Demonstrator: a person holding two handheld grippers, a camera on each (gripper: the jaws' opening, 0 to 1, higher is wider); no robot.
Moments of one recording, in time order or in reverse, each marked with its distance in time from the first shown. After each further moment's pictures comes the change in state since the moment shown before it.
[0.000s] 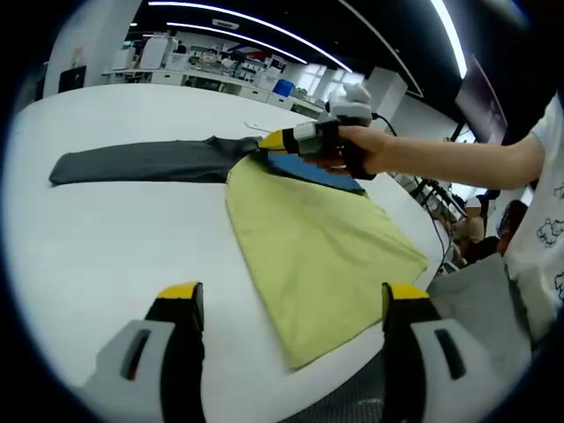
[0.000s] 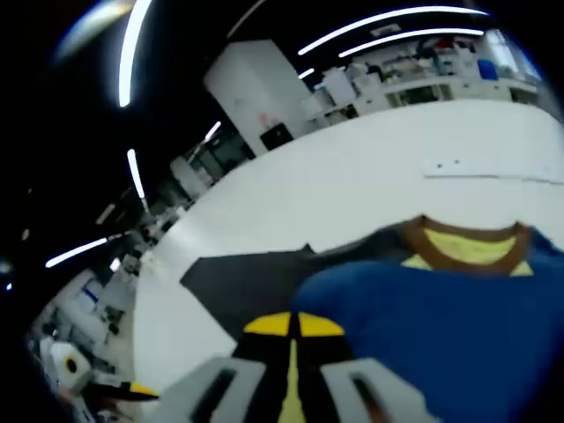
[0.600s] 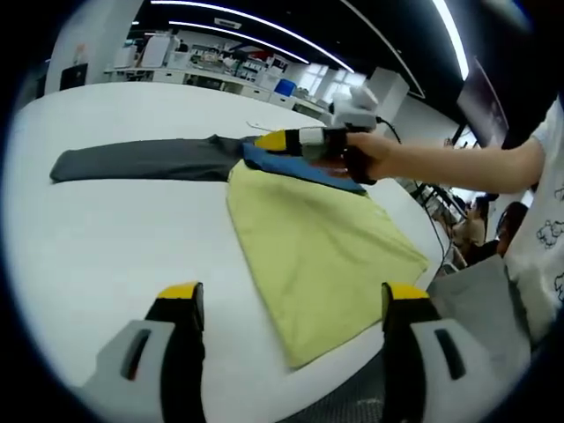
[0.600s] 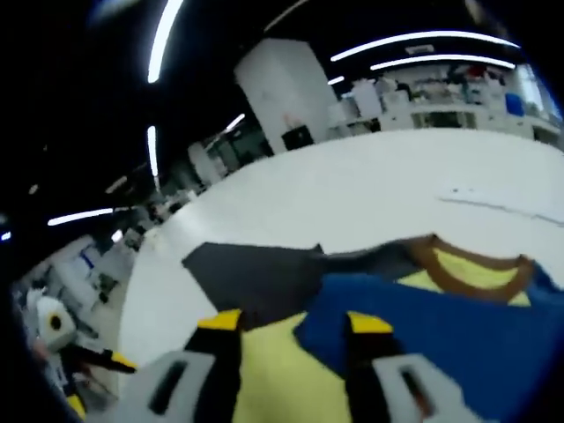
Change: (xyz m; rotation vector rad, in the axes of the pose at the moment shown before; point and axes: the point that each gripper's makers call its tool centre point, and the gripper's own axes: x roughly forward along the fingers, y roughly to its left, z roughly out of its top) left arm 0.000 0.003 -0.001 -0.009 0.001 0.000; right arm -0.011 0.006 0.000 -0.235 -0.040 0.020
